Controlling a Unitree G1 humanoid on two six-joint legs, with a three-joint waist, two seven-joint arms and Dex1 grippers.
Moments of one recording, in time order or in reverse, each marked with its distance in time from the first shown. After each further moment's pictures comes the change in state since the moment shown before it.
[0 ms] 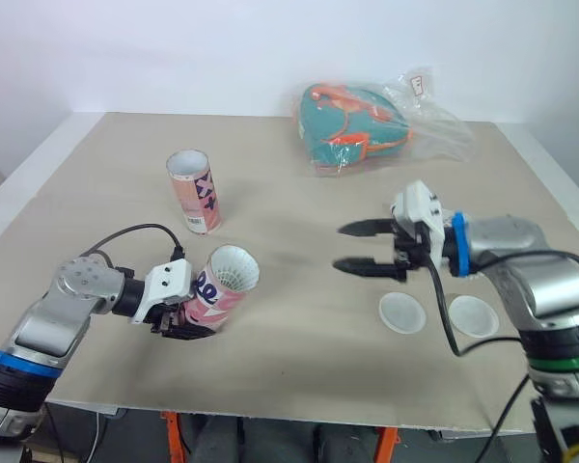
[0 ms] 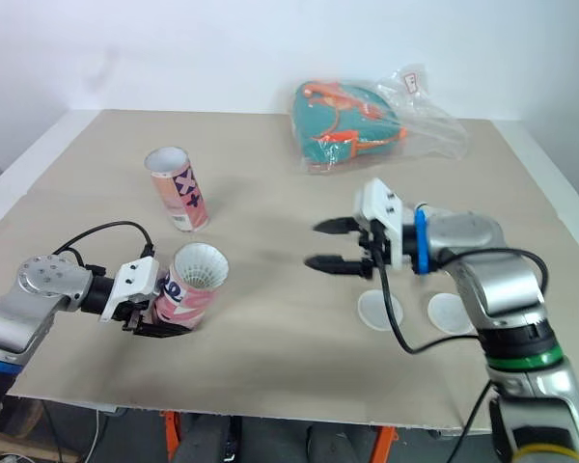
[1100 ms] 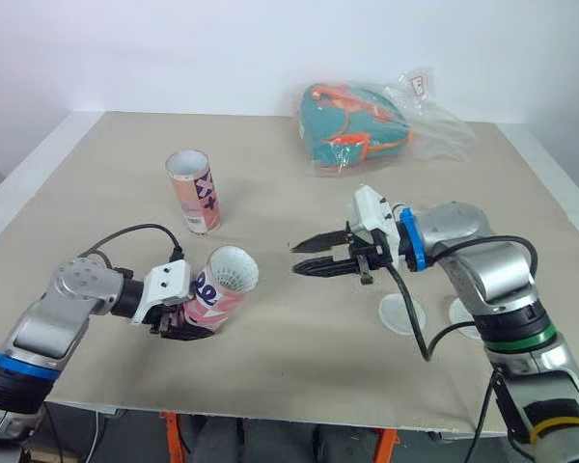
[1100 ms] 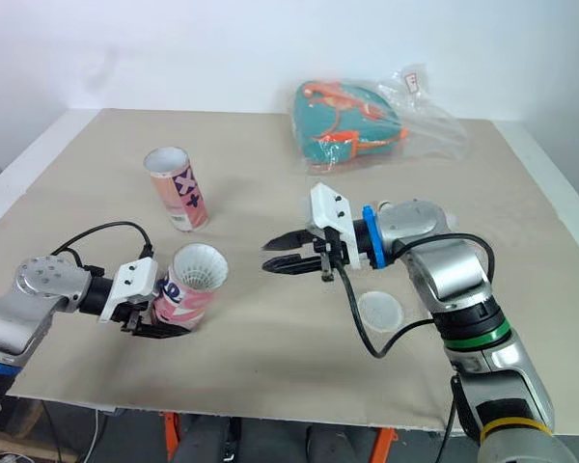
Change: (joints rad) left arm 0.020 0.008 0.016 -0.017 0.001 0.005 0.002; right arm 0.004 0.058 0.107 0.039 -0.067 -0.064 0.079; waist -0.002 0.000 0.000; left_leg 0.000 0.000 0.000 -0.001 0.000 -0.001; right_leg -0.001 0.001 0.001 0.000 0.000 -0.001
